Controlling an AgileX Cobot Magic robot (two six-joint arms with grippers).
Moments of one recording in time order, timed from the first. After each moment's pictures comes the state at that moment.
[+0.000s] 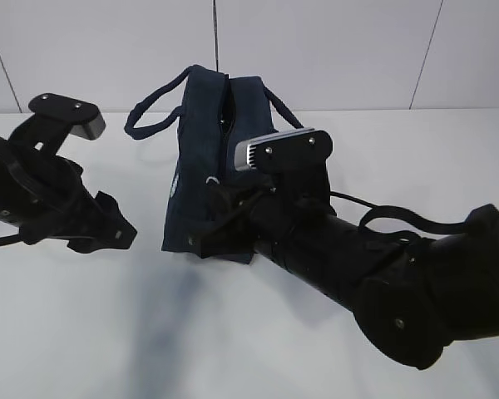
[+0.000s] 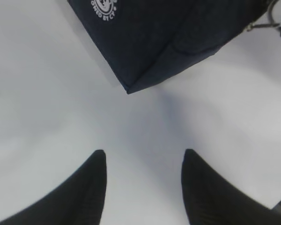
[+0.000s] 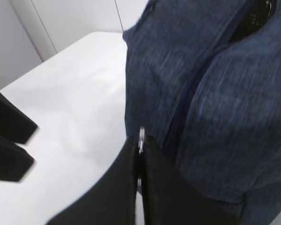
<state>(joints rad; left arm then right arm) -0.41 1.54 -0.85 -0.46 0.43 0.46 0.74 1.85 -0.77 0.18 -0.76 0.11</state>
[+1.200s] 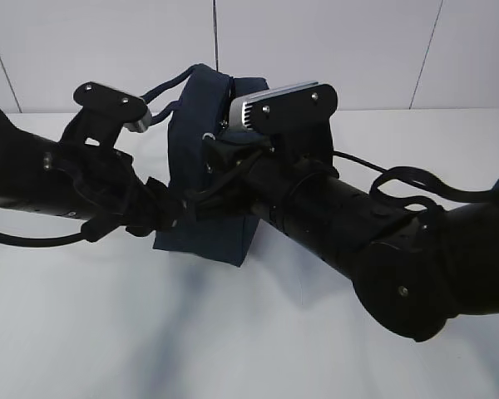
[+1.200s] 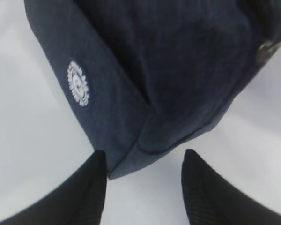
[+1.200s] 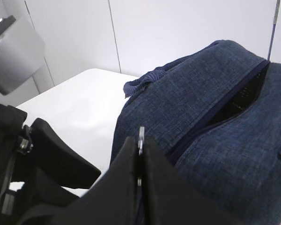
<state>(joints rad) -0.55 1.63 -0.85 -0.50 0.10 0.47 0.74 1.77 -0.81 0.23 -0.74 -0.05</state>
